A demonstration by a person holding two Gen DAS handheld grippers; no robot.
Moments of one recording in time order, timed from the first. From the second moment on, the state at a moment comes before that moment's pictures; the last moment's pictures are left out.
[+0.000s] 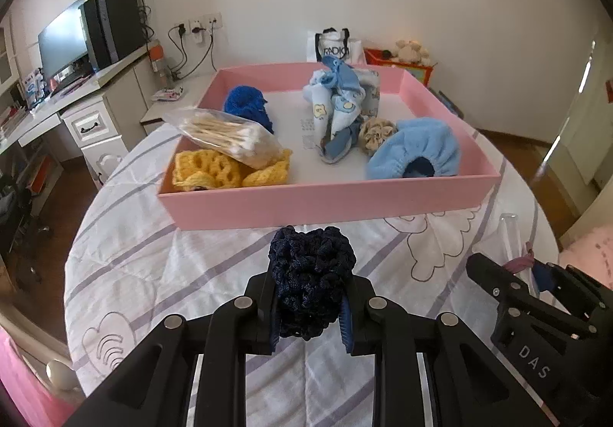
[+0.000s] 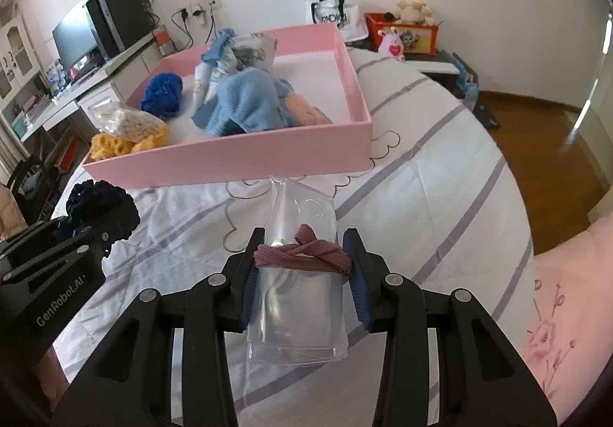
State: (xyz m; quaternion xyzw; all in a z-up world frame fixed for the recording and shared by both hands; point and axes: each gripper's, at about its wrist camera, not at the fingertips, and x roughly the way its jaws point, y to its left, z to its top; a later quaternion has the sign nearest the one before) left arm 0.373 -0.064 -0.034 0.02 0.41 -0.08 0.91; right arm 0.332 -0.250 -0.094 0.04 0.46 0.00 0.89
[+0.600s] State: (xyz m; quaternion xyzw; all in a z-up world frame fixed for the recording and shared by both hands) left arm 0.267 -0.027 0.029 -0.01 0.32 -0.06 0.95; right arm 0.267 -0.210 -0.020 -0.01 0.37 0.03 0.93
